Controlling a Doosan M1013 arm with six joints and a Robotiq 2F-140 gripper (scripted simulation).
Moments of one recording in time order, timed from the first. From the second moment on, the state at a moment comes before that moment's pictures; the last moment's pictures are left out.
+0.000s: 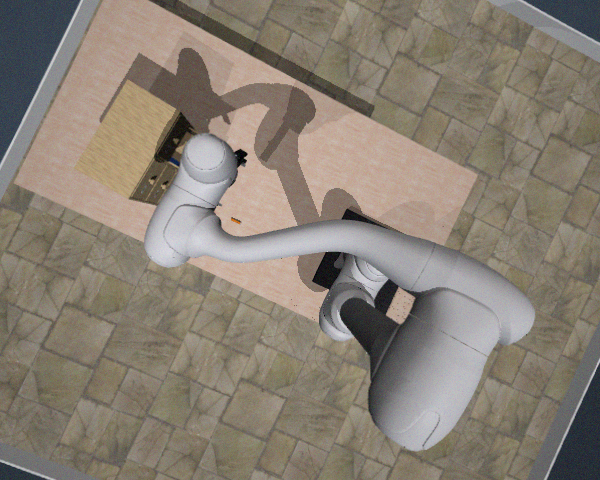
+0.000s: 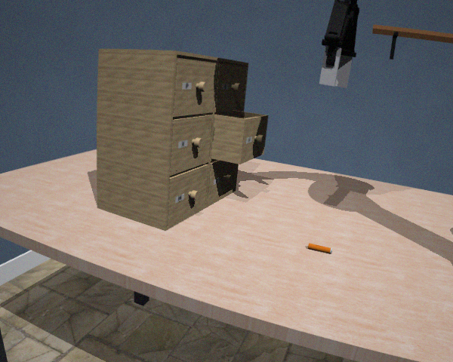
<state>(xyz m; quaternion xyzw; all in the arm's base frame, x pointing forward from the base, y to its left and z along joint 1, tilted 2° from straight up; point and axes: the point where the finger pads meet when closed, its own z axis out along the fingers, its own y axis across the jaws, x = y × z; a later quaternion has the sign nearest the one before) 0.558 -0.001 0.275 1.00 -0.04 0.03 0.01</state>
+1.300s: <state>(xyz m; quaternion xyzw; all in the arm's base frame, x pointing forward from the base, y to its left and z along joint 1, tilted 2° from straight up) 0.485 -0.020 0.266 1.00 -0.04 0.01 0.01</state>
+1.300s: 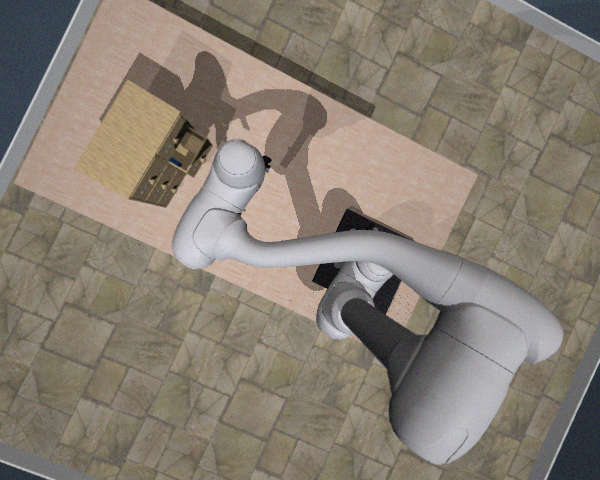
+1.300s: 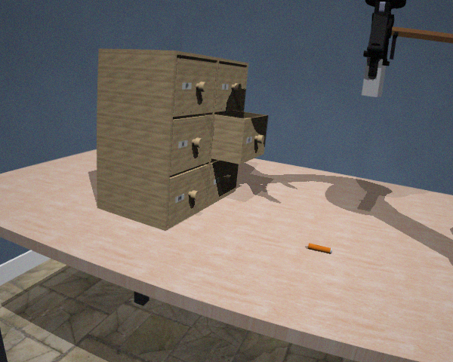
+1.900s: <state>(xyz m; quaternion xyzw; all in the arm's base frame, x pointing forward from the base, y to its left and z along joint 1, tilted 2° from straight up) 0.472 -0.027 0.254 1.00 -0.04 0.07 0.01</state>
